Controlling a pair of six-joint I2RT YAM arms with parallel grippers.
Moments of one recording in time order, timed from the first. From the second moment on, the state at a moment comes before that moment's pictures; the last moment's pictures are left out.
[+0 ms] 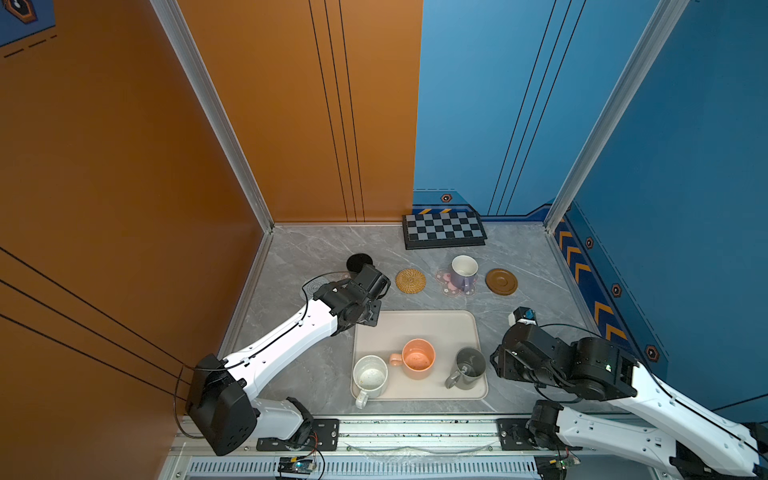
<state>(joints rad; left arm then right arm) -0.68 1.35 1.14 -0.93 -0.30 -0.42 1.06 0.83 1.04 -1.34 0.22 1.06</state>
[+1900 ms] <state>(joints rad) -0.65 1.30 1.13 -0.95 -0.31 -0.42 1.27 1.39 1.01 -1.01 0.28 0.97</state>
